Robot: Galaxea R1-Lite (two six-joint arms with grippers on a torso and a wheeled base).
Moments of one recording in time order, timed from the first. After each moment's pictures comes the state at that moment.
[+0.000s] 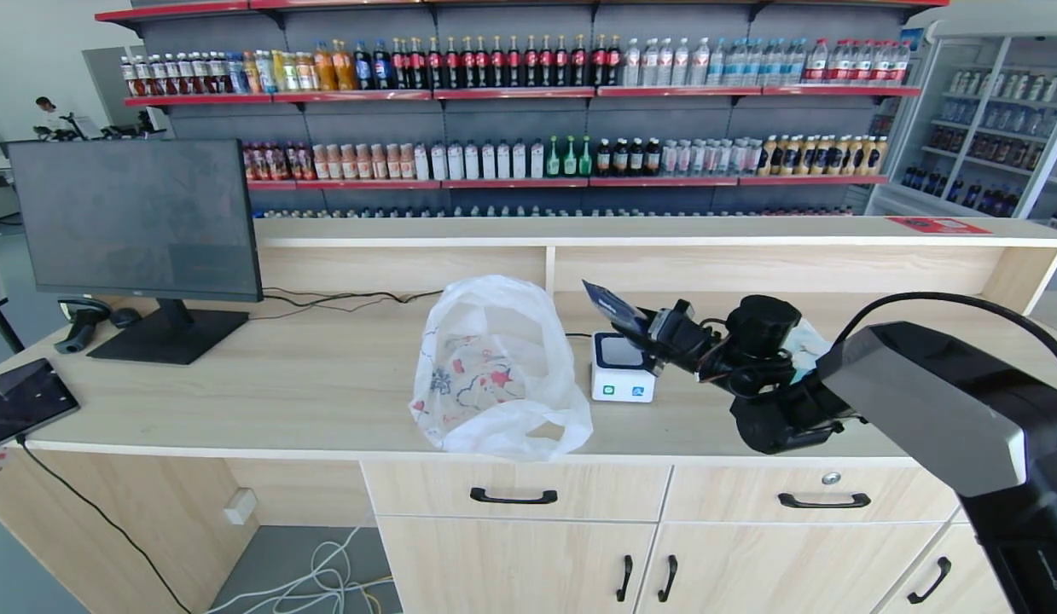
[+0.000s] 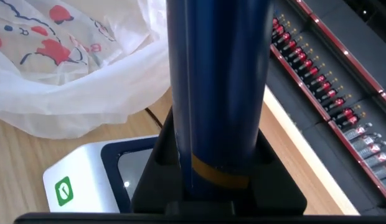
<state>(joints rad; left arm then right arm) 0.00 0.00 0.00 -0.01 0.00 -0.01 0.22 2.52 -1.41 -1.24 0.59 -0.81</state>
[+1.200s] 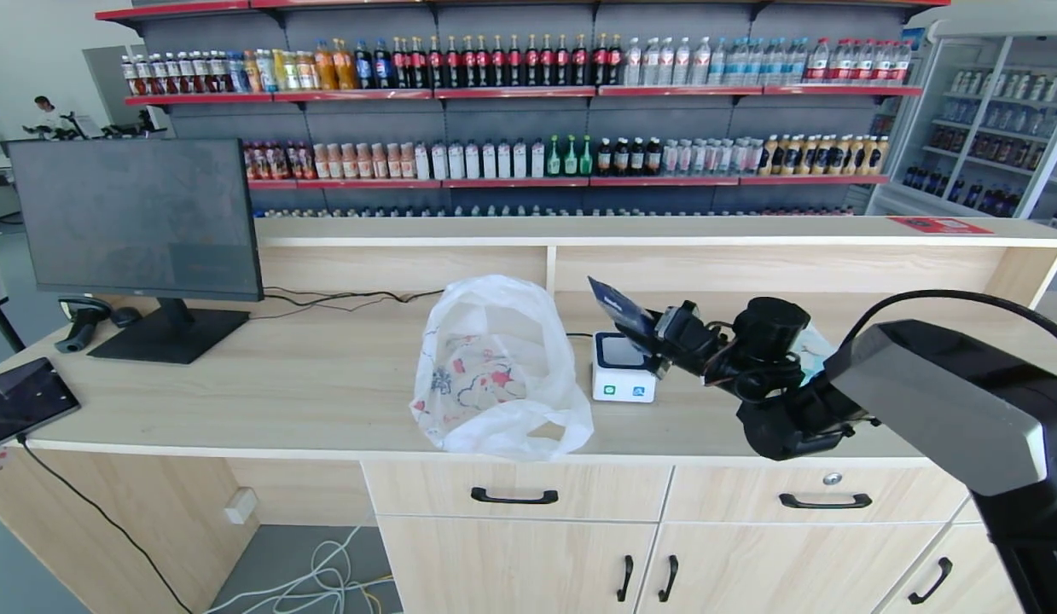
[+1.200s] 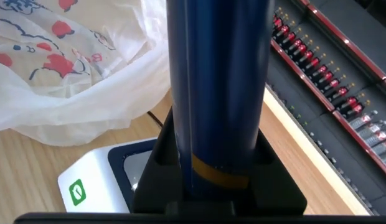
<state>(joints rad) 0.00 0.00 0.00 0.00 0.00 -0.01 0.21 2.47 -1.33 -1.30 0.57 -0.75</state>
